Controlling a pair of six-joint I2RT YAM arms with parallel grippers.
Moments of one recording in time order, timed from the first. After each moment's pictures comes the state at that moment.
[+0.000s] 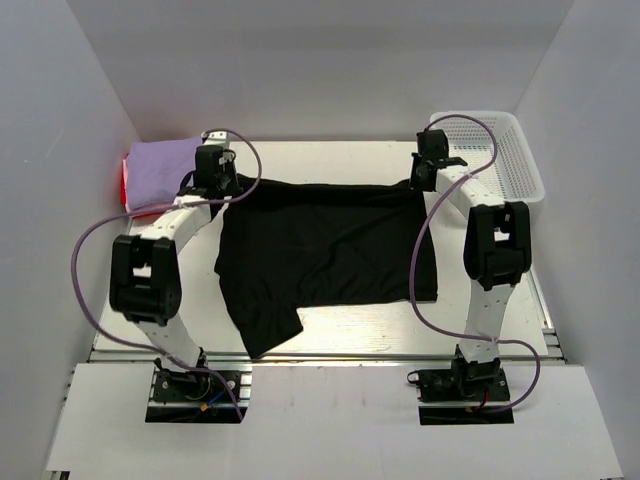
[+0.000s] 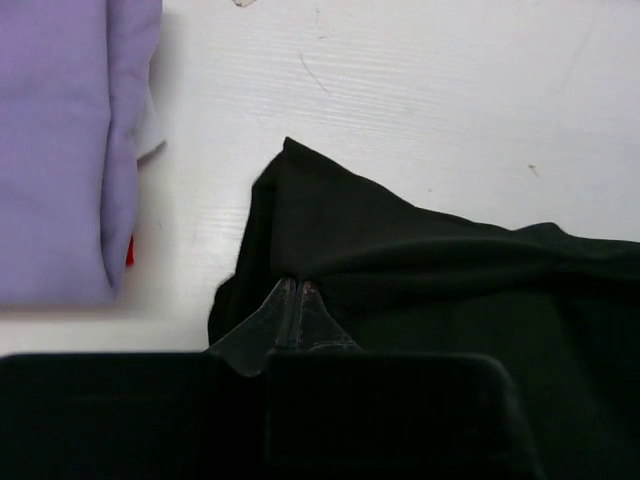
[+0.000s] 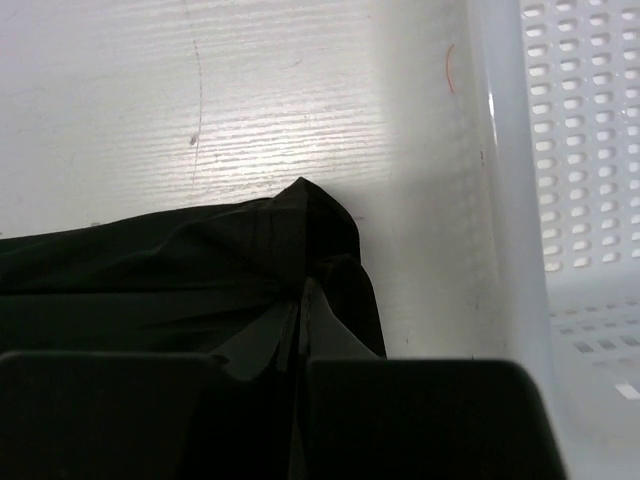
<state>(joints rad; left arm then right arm) -0.13 1.77 1.25 -0.01 -0.12 -0.16 0.18 2.05 1.62 -0.40 0.20 0.23</state>
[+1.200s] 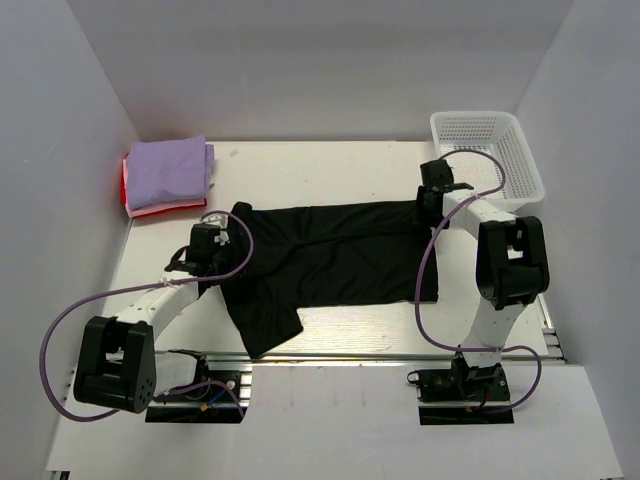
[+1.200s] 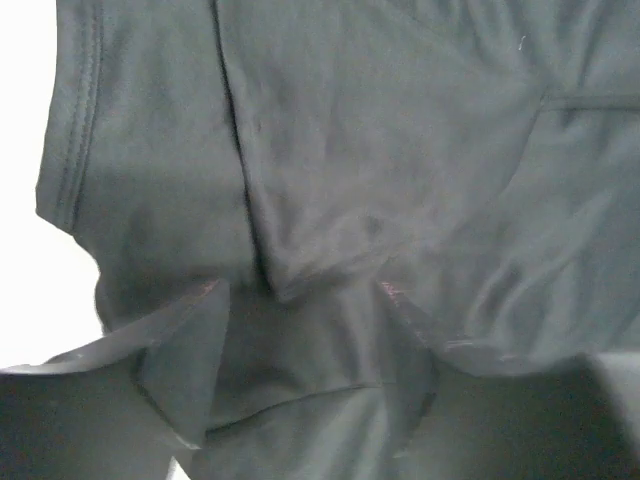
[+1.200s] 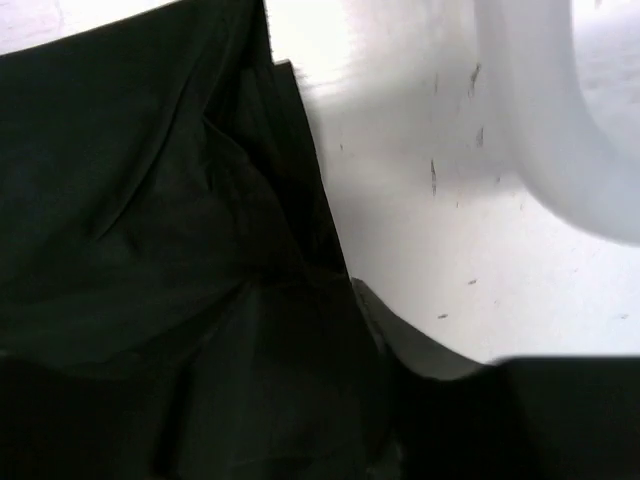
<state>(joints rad) -0.18 1.22 0.56 -0.17 0.12 -0.45 0.18 1.85 1.27 -0.46 0.24 0.29</state>
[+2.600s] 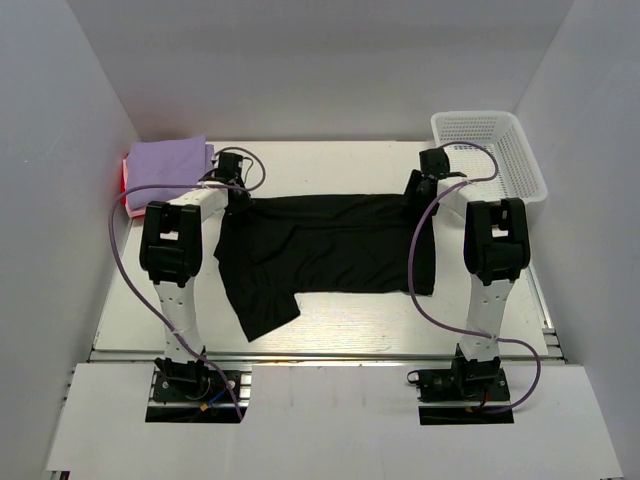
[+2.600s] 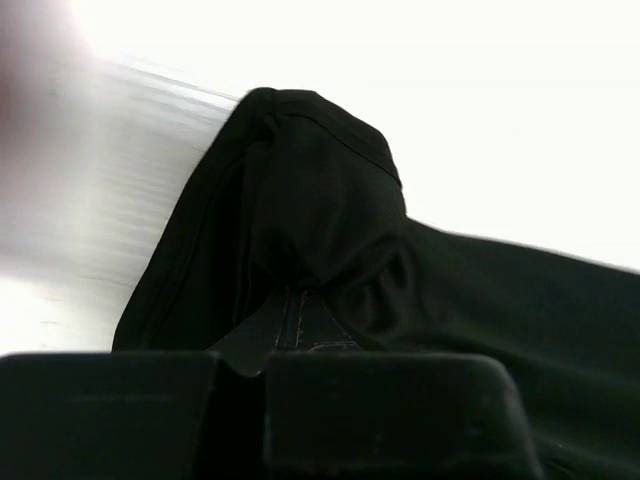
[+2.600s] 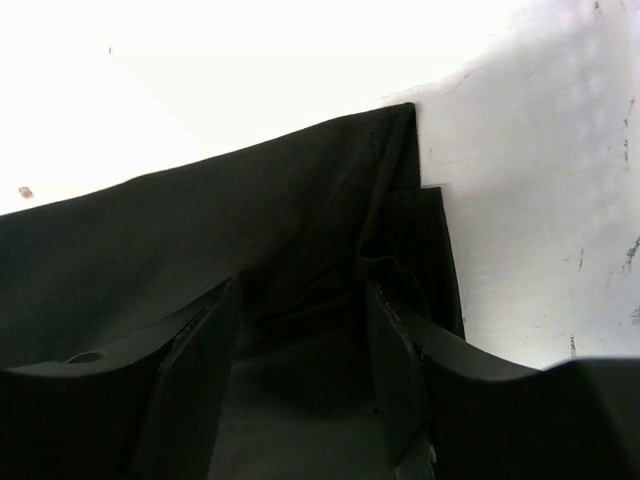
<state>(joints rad) -0.15 2.11 1.48 -0.32 -0.17 -0.45 0.15 2.09 1.48 -0.37 0.08 0.40</state>
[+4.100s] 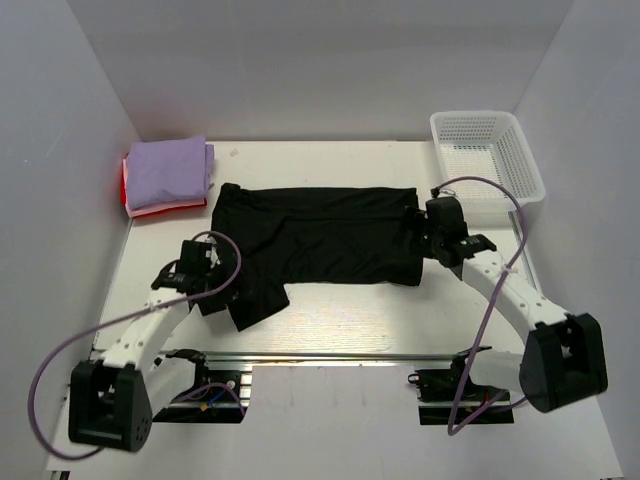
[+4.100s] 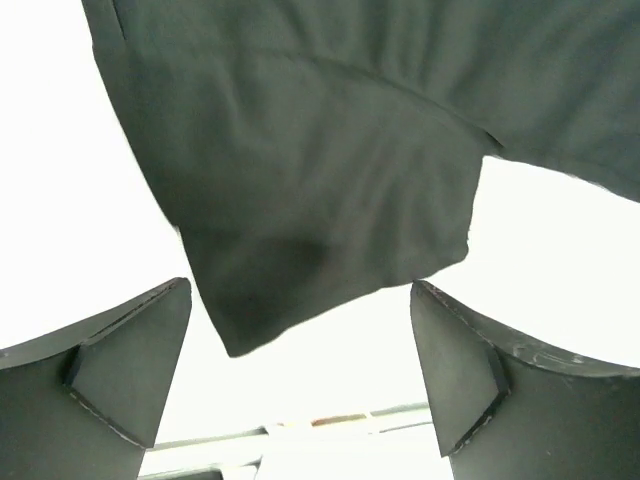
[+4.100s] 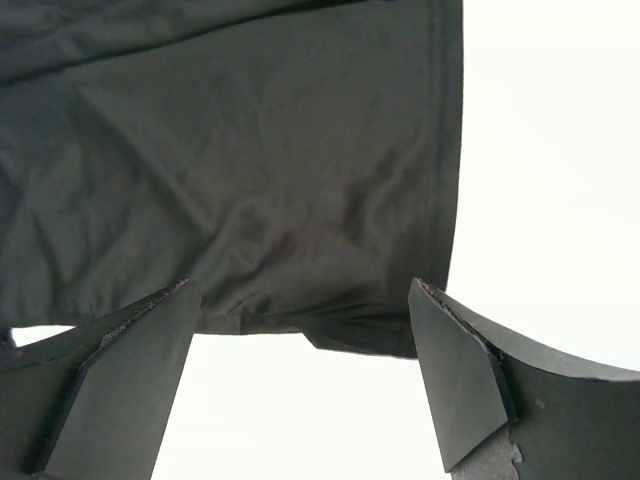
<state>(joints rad) -0.14 1.05 0.53 -0.55 0.18 -0.56 0.35 1.25 0.81 -0.36 0.06 0.47</state>
